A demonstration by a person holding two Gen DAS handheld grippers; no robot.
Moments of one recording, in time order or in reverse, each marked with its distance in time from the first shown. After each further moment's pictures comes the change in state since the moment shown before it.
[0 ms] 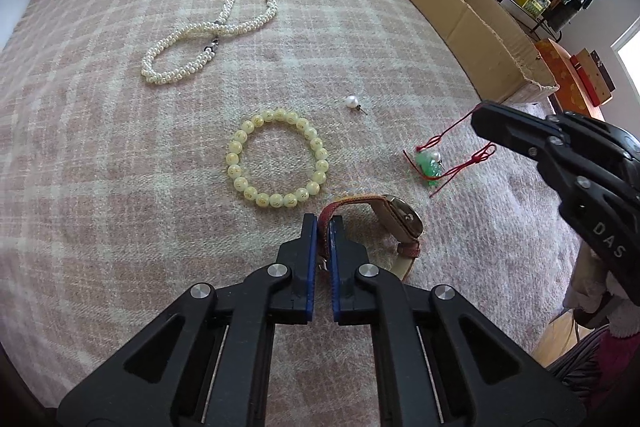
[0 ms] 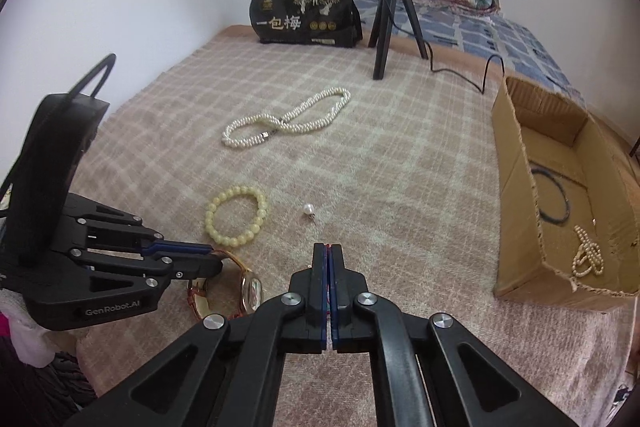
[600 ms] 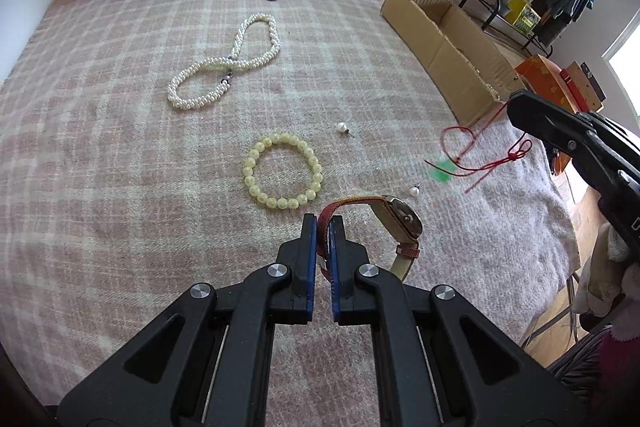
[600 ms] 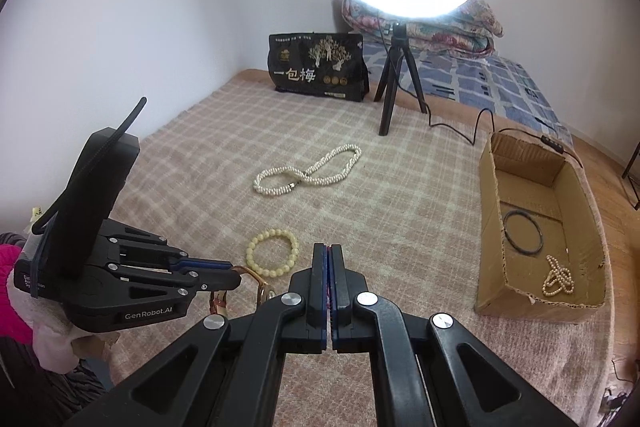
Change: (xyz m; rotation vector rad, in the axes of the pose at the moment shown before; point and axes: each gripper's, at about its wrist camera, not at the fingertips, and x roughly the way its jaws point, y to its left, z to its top) left arm -0.045 -0.001 -0.008 0.001 -0.092 -0.017; right arm -0.058 0.019 0.011 -0.012 -0.134 -0.009
